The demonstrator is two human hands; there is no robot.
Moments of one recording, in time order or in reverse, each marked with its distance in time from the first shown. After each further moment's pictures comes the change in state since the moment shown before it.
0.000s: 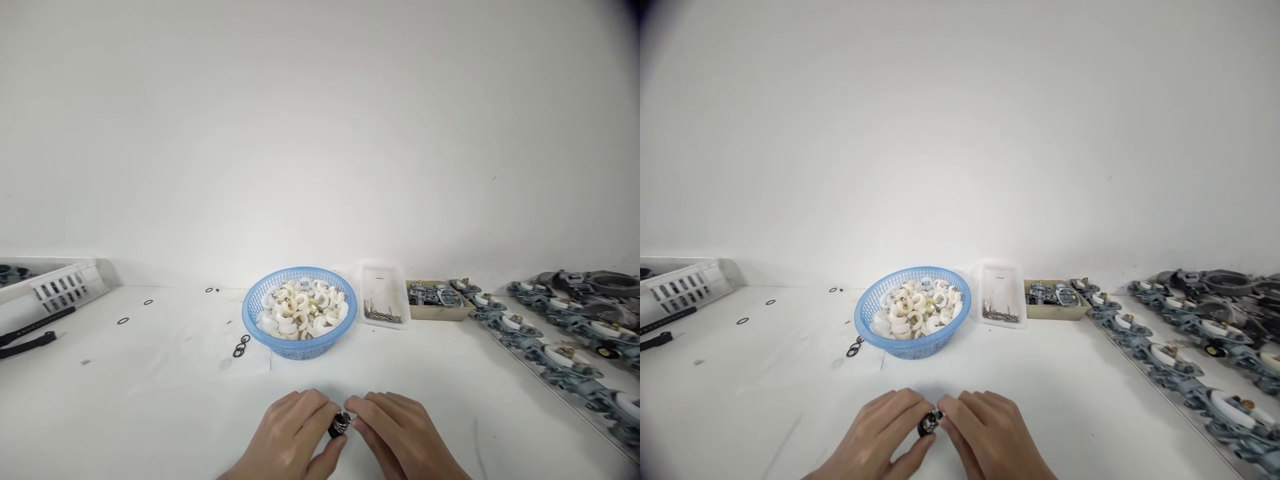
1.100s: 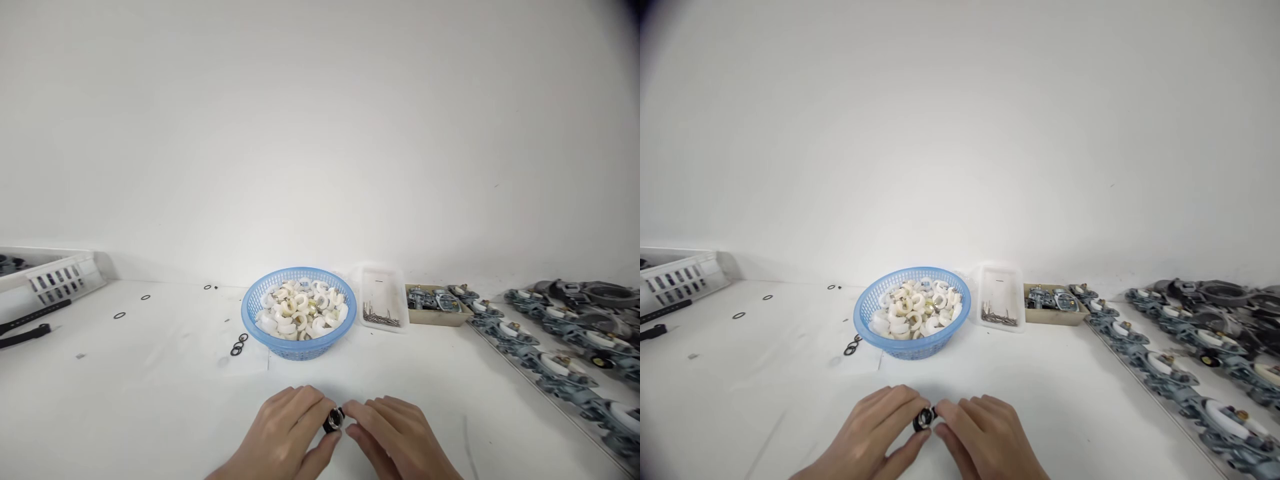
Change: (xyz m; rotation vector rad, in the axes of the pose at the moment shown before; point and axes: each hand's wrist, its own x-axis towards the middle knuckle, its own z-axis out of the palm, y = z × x) left_hand 0.005 0.001 -0.005 0.016 0.044 0.009; right_hand -0.002 0.004 0.003 -0.052 0.007 -0.042
